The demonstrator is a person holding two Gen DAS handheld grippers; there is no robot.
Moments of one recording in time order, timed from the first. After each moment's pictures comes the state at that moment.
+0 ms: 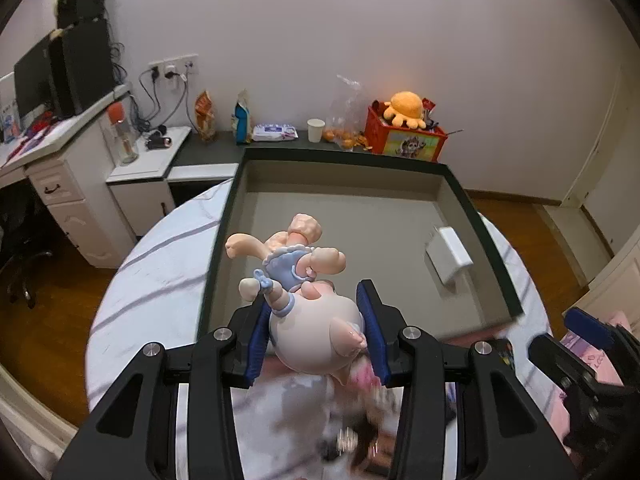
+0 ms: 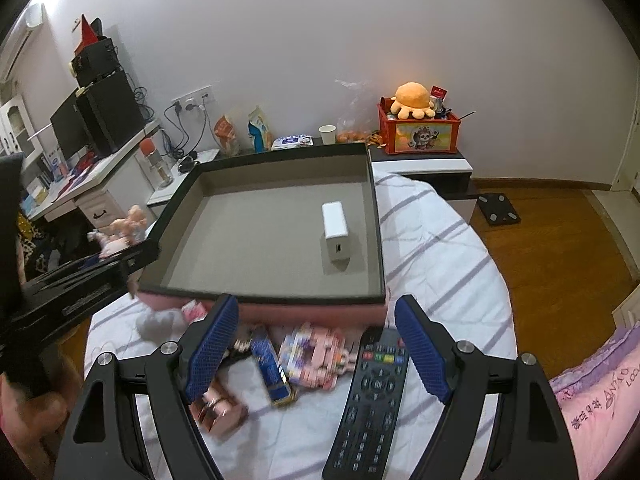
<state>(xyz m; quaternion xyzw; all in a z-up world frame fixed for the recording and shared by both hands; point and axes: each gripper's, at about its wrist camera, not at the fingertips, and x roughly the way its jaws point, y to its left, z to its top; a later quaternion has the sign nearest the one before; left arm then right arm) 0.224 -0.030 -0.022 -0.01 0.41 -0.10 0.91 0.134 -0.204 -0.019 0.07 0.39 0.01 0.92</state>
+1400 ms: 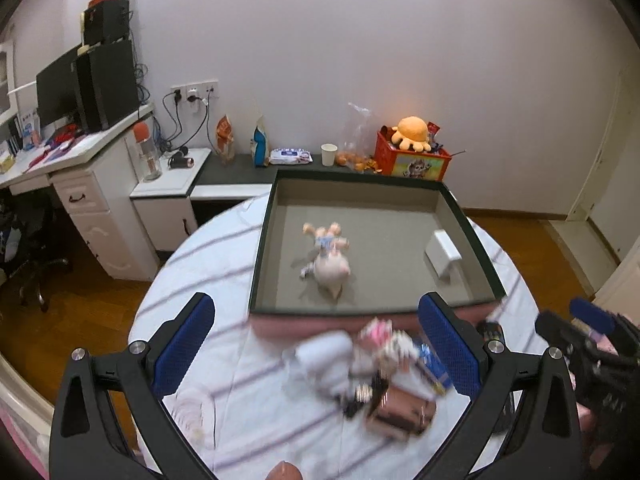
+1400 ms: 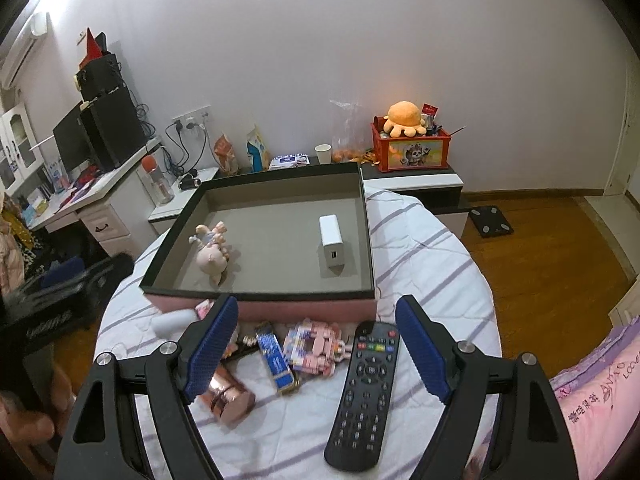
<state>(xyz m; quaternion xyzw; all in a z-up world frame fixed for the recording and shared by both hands) 0.140 0.003 0.014 -0.01 0.36 -0.08 0.93 0.092 -0.201 0.001 0.07 0.35 0.00 0.93</state>
